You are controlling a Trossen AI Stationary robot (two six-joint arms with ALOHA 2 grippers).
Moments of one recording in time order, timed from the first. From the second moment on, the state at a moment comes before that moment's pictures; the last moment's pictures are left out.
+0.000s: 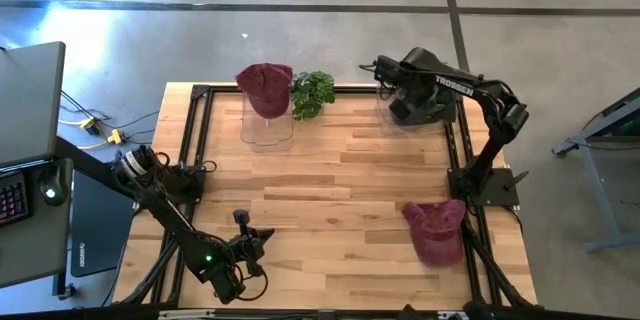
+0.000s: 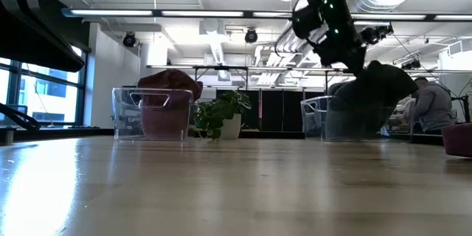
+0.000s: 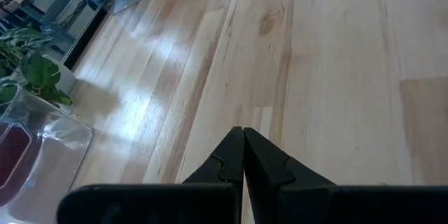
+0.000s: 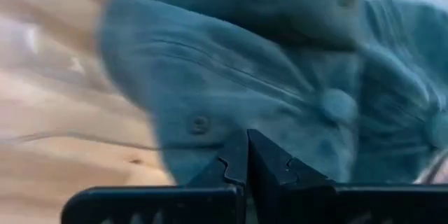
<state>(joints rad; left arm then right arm) -0.94 1.75 1.00 -0.65 -1.05 -0.87 -0.69 1.72 1.51 -1.53 0.50 0.33</state>
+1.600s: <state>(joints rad) -0.89 1.75 1.00 -0.08 -0.99 -0.46 0.50 1.23 0.57 -0.60 0.03 1.40</state>
